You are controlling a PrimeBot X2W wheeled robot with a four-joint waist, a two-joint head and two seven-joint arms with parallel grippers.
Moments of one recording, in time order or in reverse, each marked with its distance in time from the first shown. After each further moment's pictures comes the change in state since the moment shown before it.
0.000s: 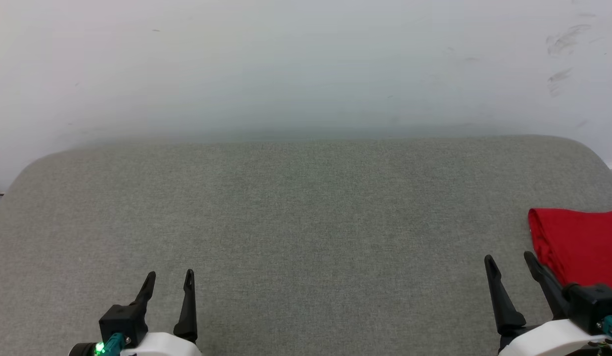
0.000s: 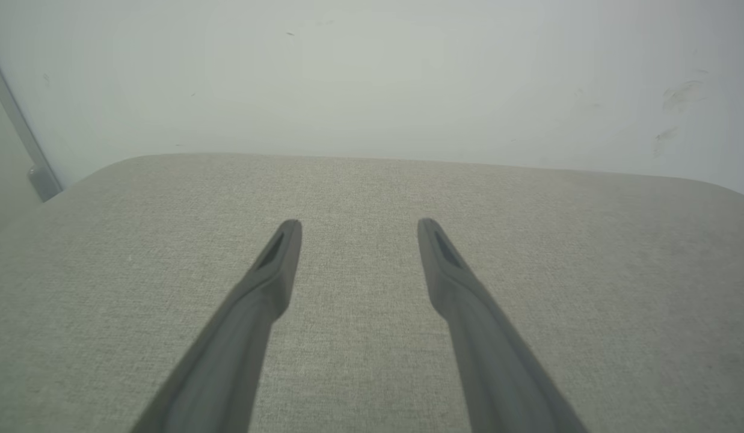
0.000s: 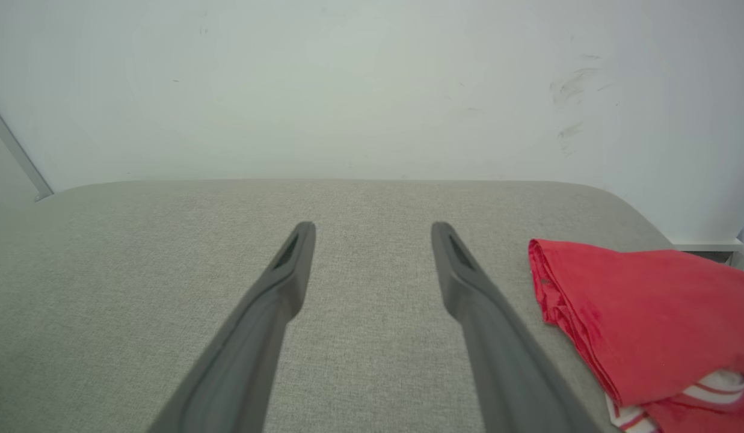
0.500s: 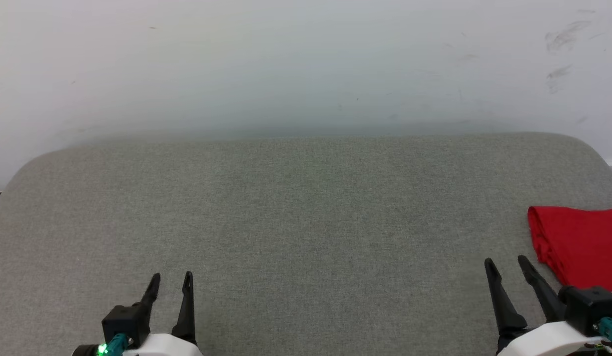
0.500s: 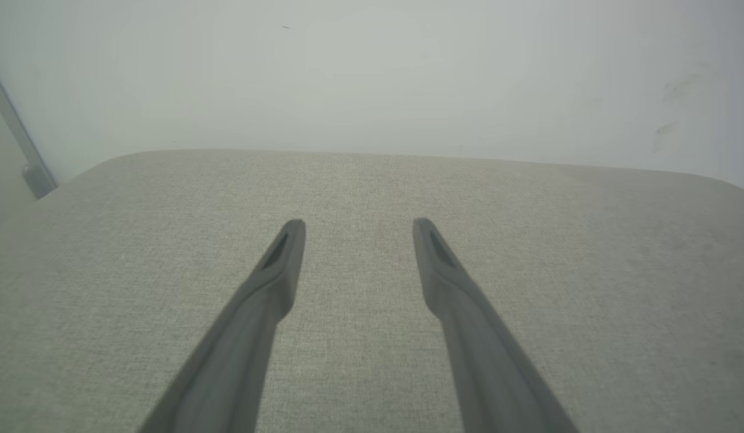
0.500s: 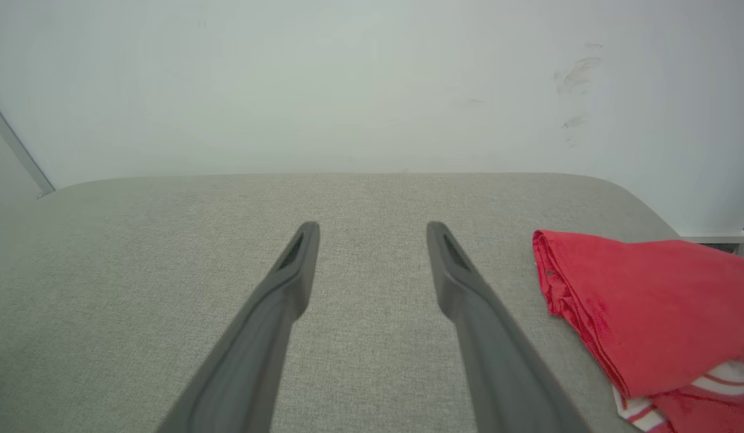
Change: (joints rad) left arm -0.016 0.003 -0.002 0.010 0.000 -0.006 -0.001; right arm -0.001 0.000 0.007 0.009 0.007 0.000 -0.010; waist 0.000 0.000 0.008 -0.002
